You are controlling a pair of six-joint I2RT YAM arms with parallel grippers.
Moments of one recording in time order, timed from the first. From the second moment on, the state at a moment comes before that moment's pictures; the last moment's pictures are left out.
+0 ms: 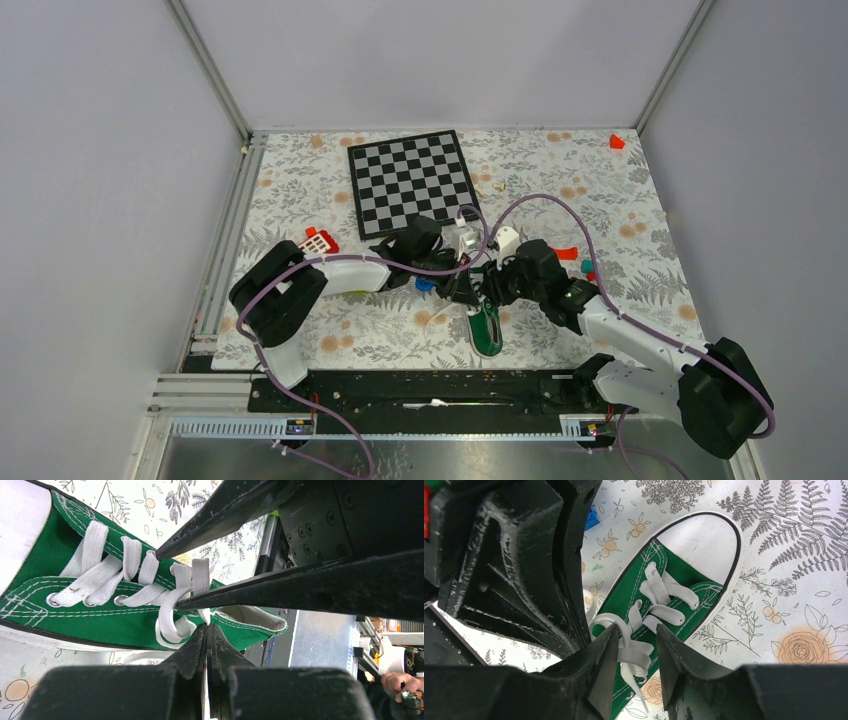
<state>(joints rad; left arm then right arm) -0.81 1.75 0.91 0.21 0.78 -0.39 0.65 1.07 0.50 -0.08 -0.15 0.08</state>
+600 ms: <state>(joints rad) -0.81 1.75 0.91 0.21 0.78 -0.40 0.65 1.11 0.52 -0.05 -0.15 0.10</state>
